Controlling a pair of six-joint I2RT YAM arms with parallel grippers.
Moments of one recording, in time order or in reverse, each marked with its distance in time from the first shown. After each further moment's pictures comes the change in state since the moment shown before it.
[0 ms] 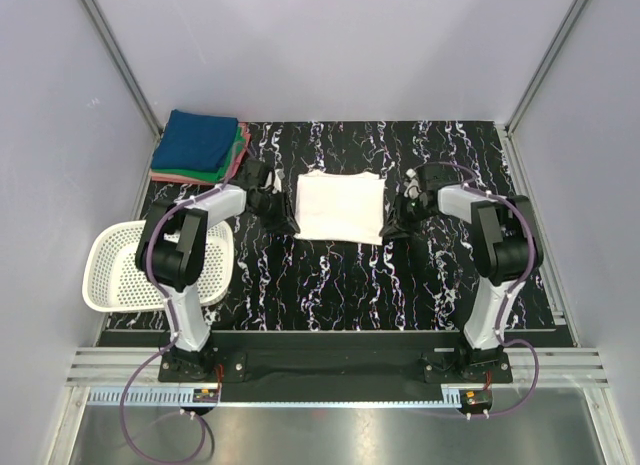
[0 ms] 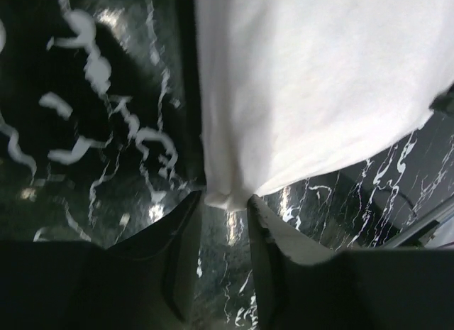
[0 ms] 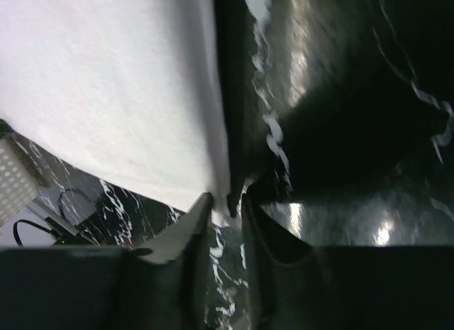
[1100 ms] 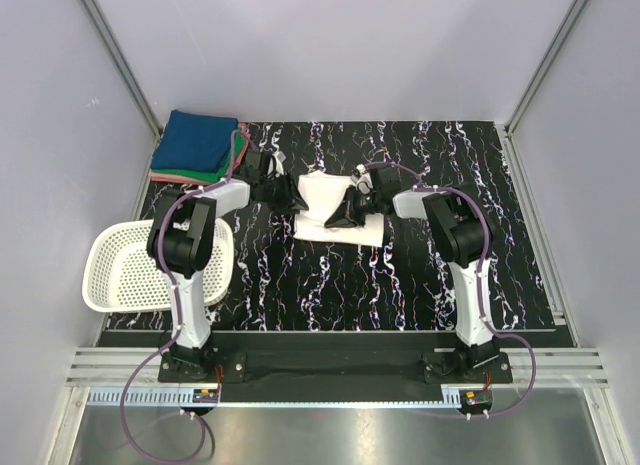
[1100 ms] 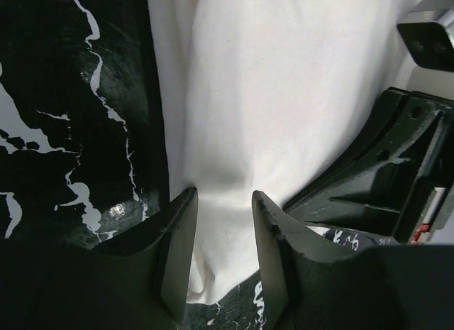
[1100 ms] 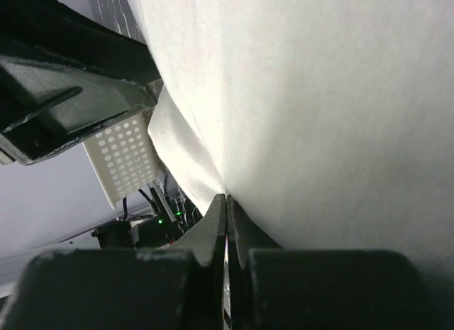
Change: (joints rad) left arm 0.020 0.110 0.088 0.235 0.039 -0.090; right arm 0.222 0.268 0.142 0.491 -0.316 0.379
